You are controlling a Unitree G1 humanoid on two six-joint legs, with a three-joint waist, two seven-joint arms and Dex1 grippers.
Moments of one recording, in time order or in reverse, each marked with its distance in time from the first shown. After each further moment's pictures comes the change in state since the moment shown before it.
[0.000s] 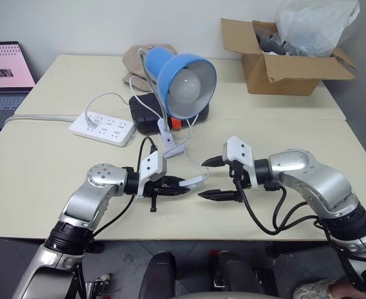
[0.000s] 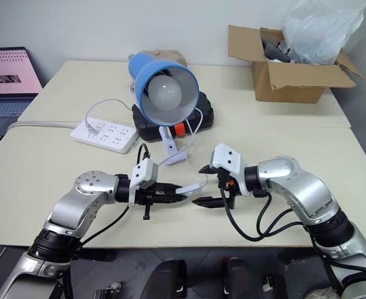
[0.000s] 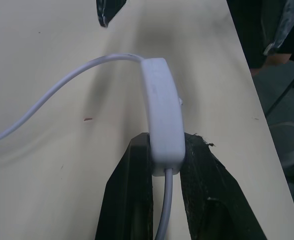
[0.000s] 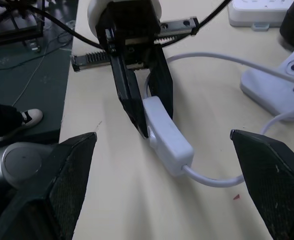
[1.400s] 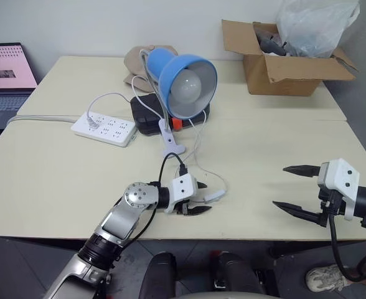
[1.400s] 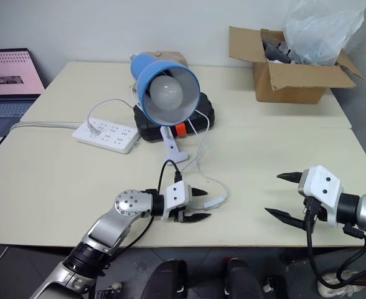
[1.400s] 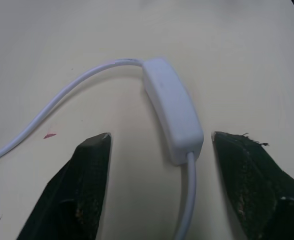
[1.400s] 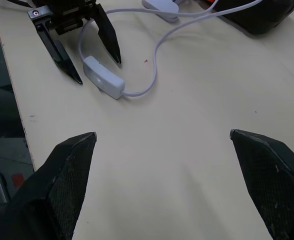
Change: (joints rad) left arm 0.067 -0.183 -0.192 0.019 0.287 -0.170 0.264; right arm 0.763 -0.349 -0.743 -0.317 0.039 -0.241 0.046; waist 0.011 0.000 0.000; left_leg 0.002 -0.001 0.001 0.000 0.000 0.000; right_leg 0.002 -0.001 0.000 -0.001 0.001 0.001
